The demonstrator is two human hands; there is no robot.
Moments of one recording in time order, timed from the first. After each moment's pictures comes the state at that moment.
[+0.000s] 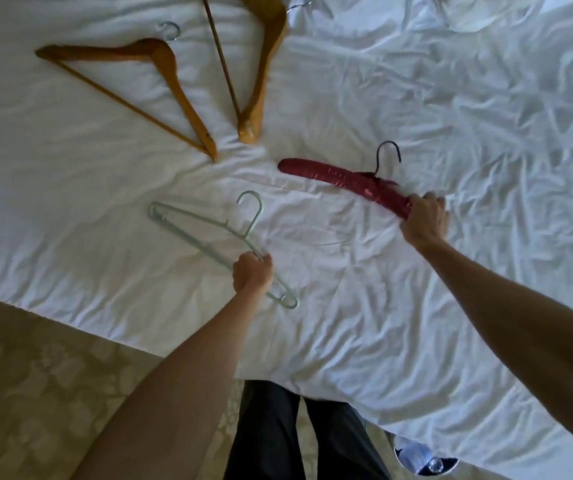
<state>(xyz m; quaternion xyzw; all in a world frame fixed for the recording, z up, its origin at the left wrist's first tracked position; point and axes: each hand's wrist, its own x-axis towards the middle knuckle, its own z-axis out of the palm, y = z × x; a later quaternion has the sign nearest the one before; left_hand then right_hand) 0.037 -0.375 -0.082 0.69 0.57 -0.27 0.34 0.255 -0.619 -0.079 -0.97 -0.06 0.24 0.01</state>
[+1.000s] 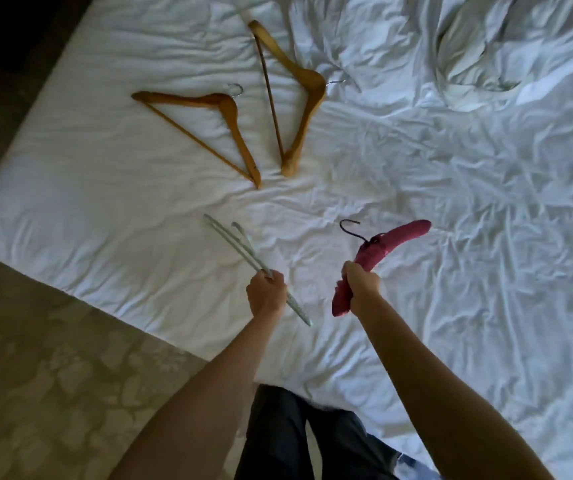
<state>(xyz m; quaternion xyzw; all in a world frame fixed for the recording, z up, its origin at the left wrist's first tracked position) -0.008 -0.372 0.009 0.65 0.61 -0.08 0.45 0.107 -0.501 0.031 -0.69 0.41 0.38 0.46</state>
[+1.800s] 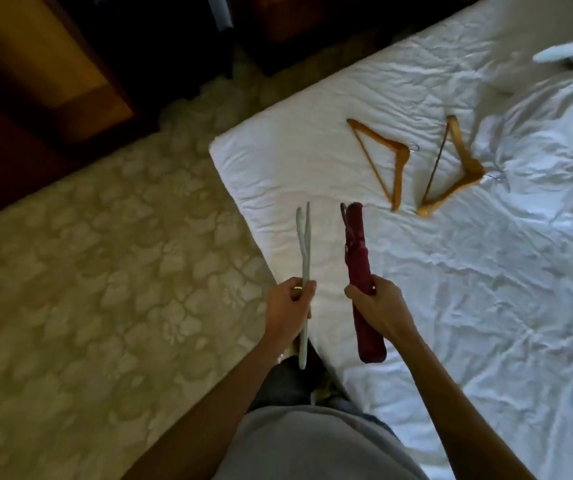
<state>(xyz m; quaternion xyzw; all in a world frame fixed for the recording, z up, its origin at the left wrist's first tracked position) -0.257 -0.446 0.247 0.57 0.60 0.22 0.51 -0.089 -0.503 0.286 -0.79 -0.30 0.45 0.28</state>
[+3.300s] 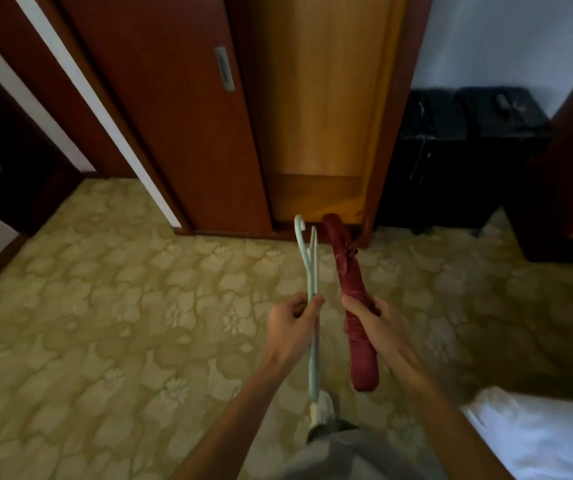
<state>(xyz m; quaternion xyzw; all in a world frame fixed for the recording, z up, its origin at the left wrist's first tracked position) -0.878 0.297 0.337 0.38 0.70 0.46 0.40 -0.723 0.335 0.360 -0.57 -0.48 0.60 0.30</state>
